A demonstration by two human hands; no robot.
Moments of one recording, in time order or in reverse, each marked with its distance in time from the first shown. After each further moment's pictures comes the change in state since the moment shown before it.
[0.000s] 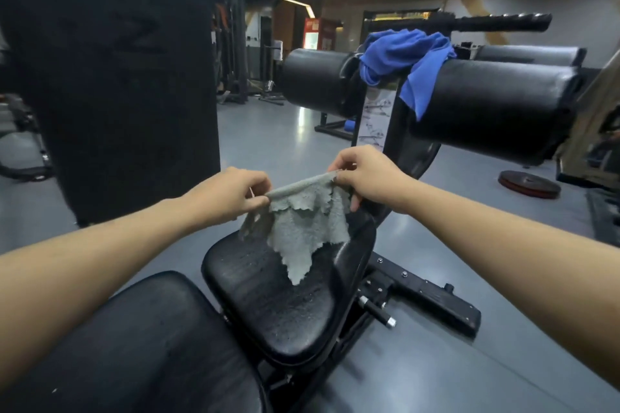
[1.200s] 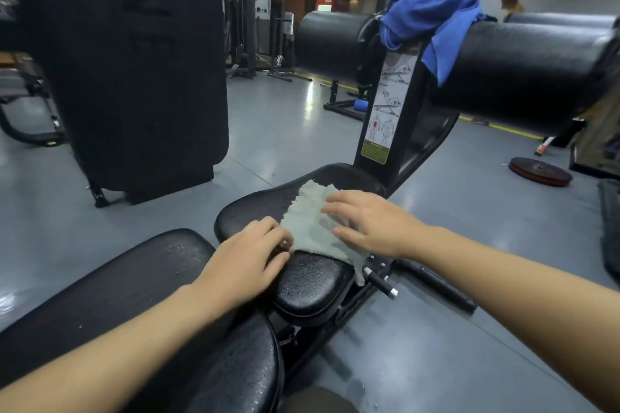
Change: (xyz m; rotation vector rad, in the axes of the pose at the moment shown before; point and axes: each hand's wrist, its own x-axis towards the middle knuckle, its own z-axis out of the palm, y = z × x) left_hand -0.113 0.017 0.122 0.040 0.196 0.068; right_hand -0.057 0.071 0.071 -0.670 -0.250 -0.436
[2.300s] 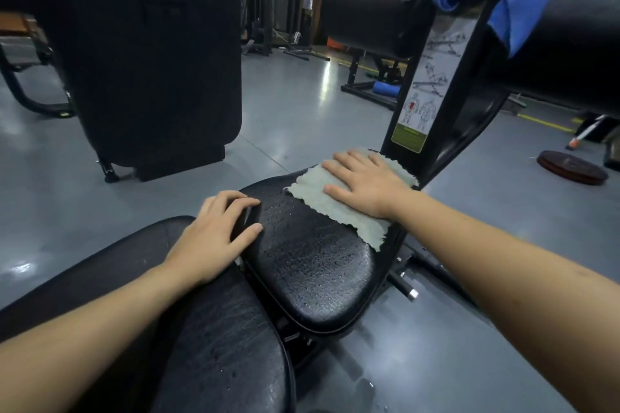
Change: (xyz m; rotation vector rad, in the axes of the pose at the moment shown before) left_hand 0.000 -0.091 0.018 -0.112 -0.014 -0.296; right_hand 0.104 0.042 0.041 -0.129 -0.126 0.206
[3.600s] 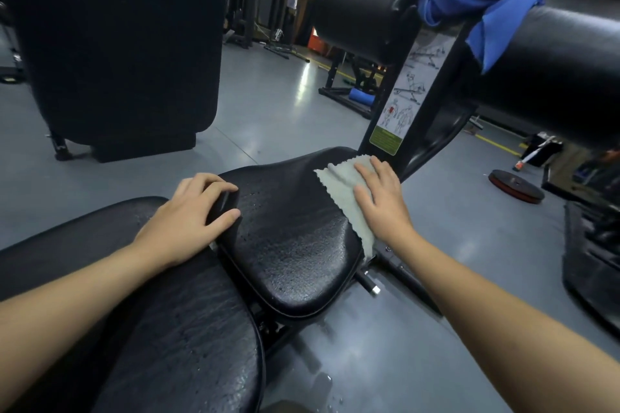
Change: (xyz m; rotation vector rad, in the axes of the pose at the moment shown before) left_hand -0.001 -0.003 0.003 -0.044 0.037 -0.004; right_hand -0.061 0.023 0.043 0.487 0.430 0.306
